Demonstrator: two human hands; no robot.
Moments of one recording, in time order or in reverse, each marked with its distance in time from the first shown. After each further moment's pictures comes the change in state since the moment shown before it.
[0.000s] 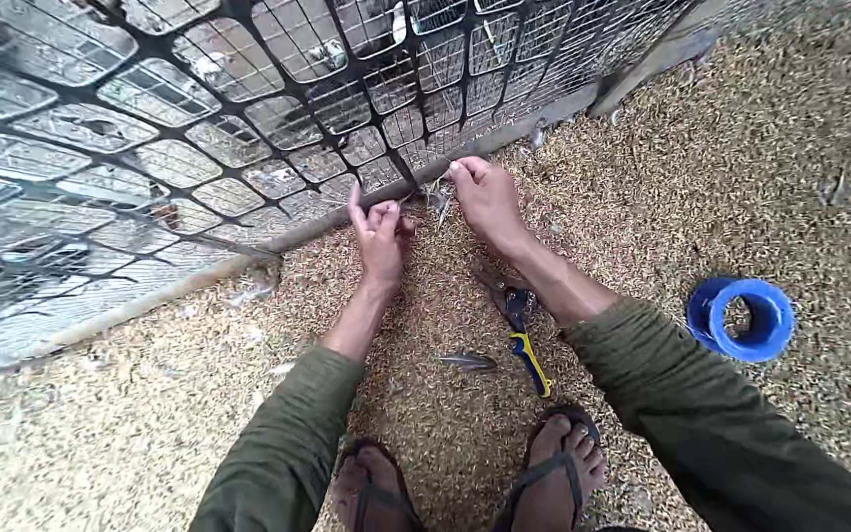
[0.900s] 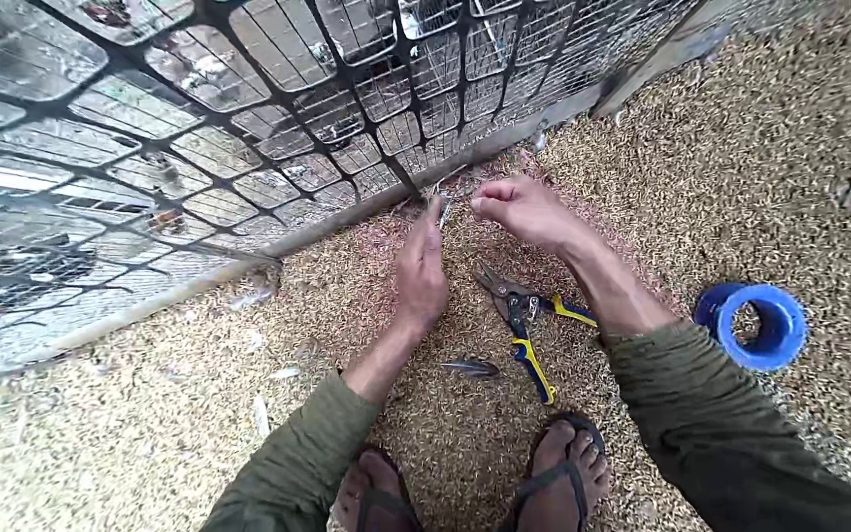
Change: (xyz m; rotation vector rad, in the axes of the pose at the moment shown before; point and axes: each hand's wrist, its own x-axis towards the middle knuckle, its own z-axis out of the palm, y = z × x) left_hand -0.053 0.013 0.030 0.574 -0.312 0.290; right_hand 0.001 0.016 -0.060 -0.075 -0.442 -0.085
